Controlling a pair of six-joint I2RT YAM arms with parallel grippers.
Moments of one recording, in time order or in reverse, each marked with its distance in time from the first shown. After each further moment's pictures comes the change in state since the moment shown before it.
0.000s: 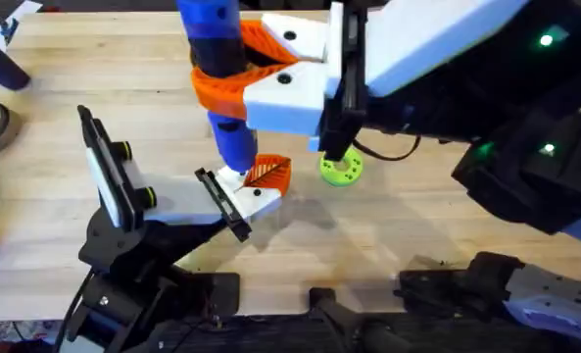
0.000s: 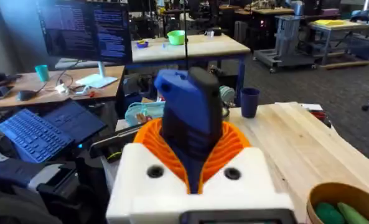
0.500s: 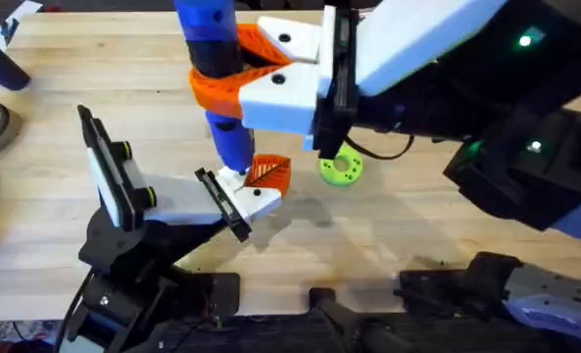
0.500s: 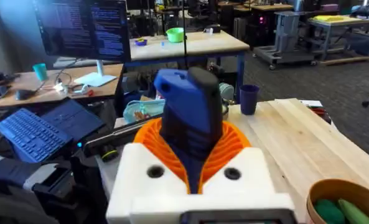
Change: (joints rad) left arm 0.000 0.000 0.000 0.000 0.000 0.000; right arm 0.000 0.024 0.000 0.010 0.001 0.004
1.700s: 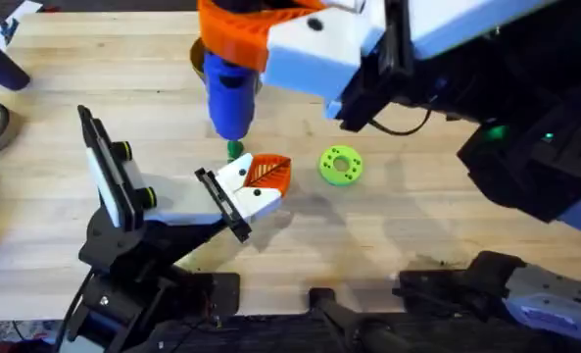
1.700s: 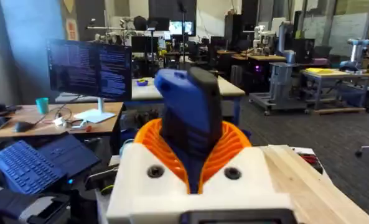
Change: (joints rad) left arm 0.000 0.000 0.000 0.000 0.000 0.000; right arm -0.071 -0.011 -0.002 0.224 -0.057 0.086
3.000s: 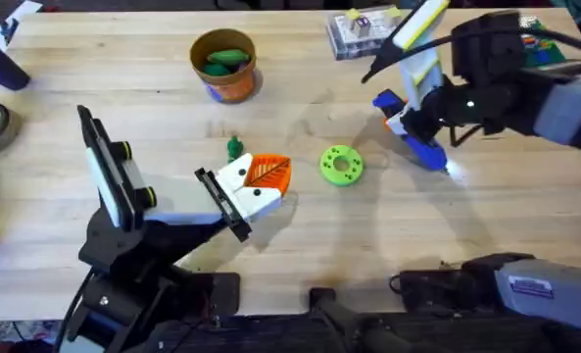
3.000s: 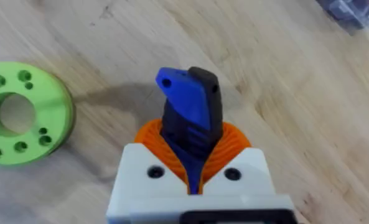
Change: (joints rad) left arm 0.000 0.000 0.000 0.000 -0.001 0.000; right arm -0.594 0.254 -0.003 -1.113 0.558 -0.841
